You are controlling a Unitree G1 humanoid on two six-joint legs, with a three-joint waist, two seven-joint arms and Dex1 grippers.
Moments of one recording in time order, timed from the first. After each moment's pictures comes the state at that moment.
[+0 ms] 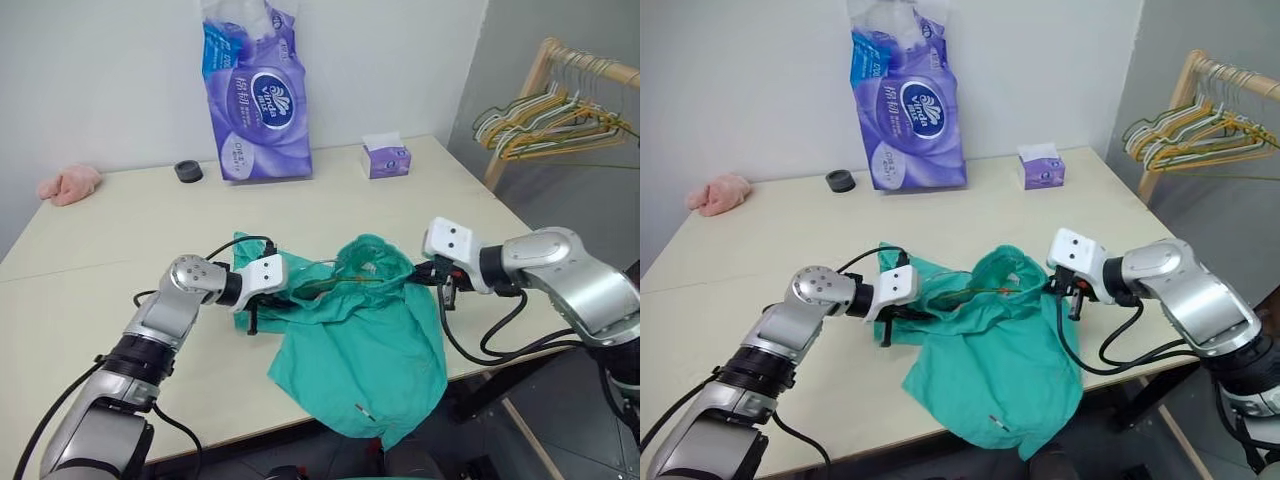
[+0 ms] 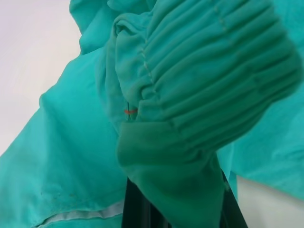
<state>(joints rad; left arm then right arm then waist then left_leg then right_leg) -0.52 0.66 -0.27 0.28 0.01 0.10 -1.21 -0.62 -0.85 0.37 -0.35 0.25 0.80 0.96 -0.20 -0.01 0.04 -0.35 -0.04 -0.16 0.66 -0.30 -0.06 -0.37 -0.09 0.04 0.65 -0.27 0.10</state>
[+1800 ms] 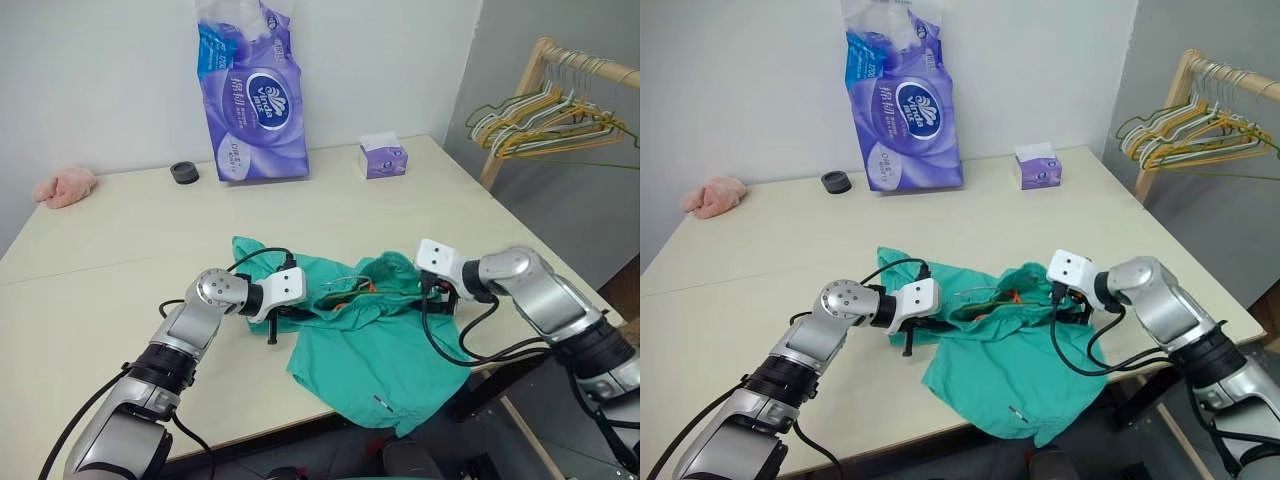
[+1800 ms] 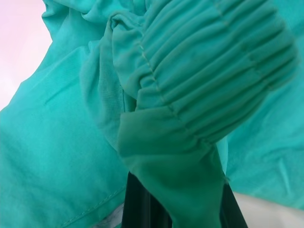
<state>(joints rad) -0.50 0.59 -0.32 0.29 0.04 0.05 -1.17 -0.63 -0.77 0.50 -0.01 0.00 0.55 1.01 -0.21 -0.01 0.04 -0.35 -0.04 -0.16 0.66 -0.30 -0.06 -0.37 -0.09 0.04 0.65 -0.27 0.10</state>
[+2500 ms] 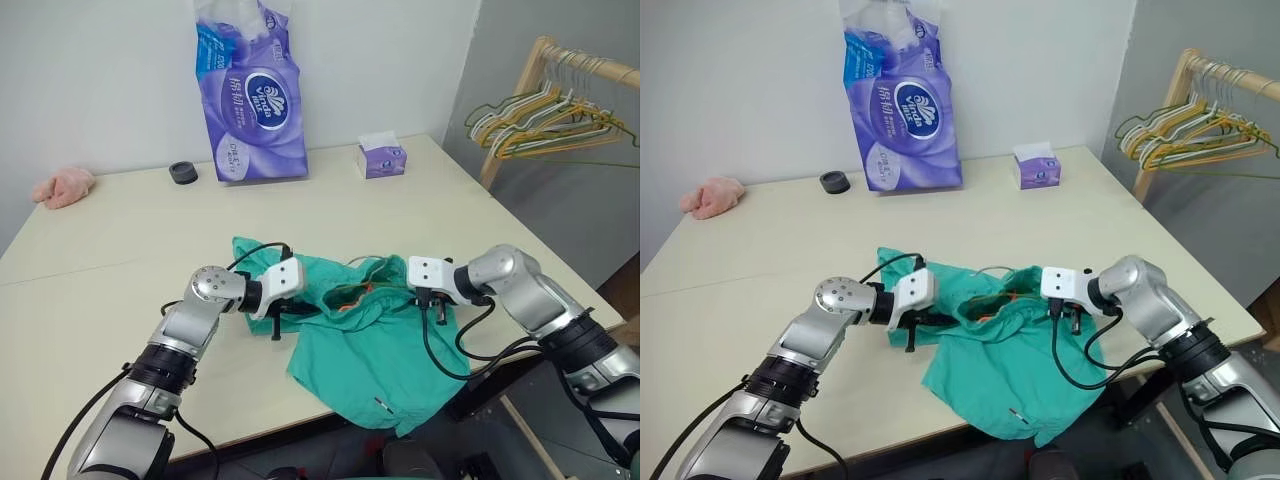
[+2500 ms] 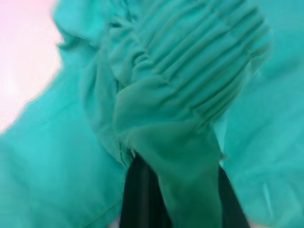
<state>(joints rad) -0.50 0.55 -0.21 0.25 -0.10 0.14 -1.19 -0.64 -0.74 0.49 0.05 -0.10 0.45 1.15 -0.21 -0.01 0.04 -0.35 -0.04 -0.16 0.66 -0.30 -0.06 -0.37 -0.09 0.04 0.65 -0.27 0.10</state>
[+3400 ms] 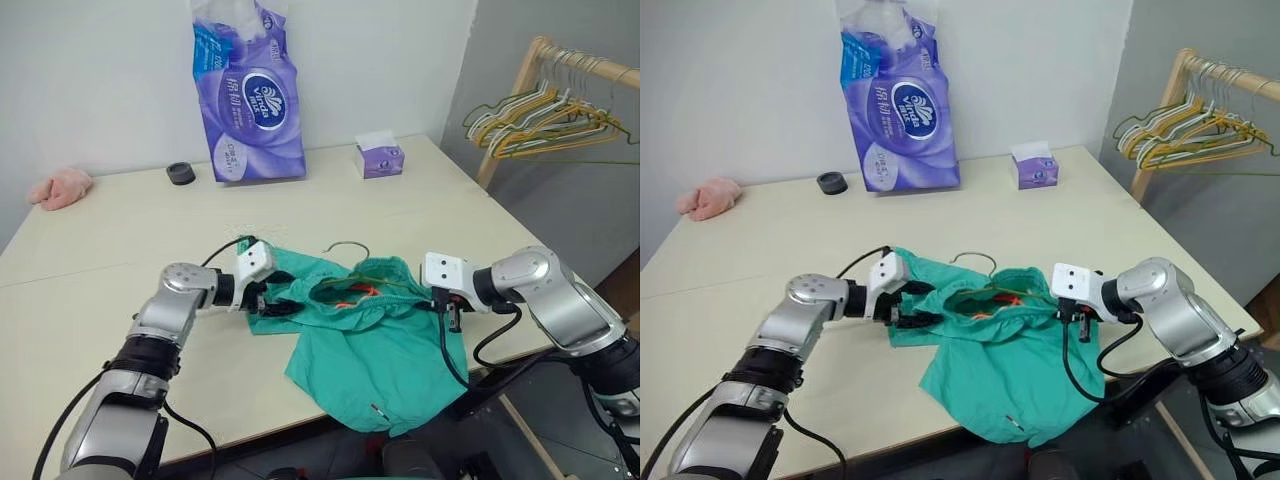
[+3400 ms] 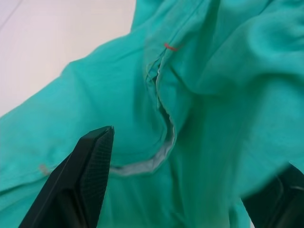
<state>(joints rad) -0.55 0.57 -0.18 0.48 -0.10 0.13 -1.22 -0.53 -0.81 0.38 -0.22 0.00 0.63 1.18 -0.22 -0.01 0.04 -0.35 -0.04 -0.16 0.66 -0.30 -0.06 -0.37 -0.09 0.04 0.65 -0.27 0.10</state>
